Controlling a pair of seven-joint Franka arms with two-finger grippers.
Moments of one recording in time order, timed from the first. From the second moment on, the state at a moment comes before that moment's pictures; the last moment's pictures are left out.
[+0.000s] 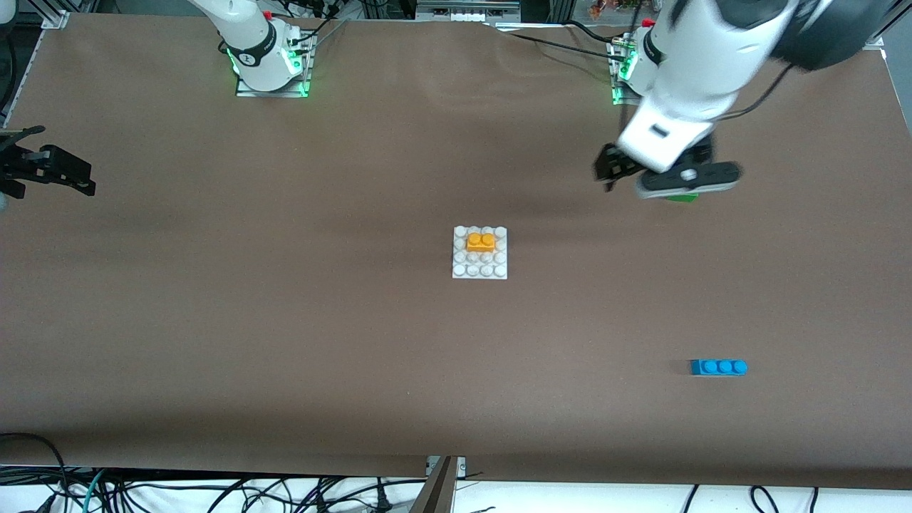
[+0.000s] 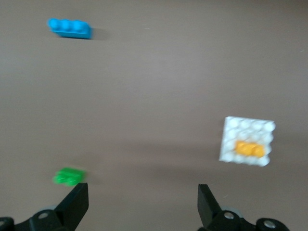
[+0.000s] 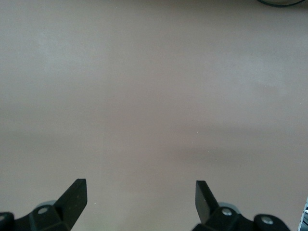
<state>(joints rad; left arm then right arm) -0.23 0.02 -0.15 -1.66 0.07 1.65 -0.49 0.11 0.15 -0.15 -1.39 -0.05 1.50 -0.13</state>
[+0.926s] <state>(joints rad) -0.22 -0.08 0.20 -1.79 -0.01 1.59 -0.13 0.11 0.15 -0.15 -1.39 -0.05 1.50 -0.13</state>
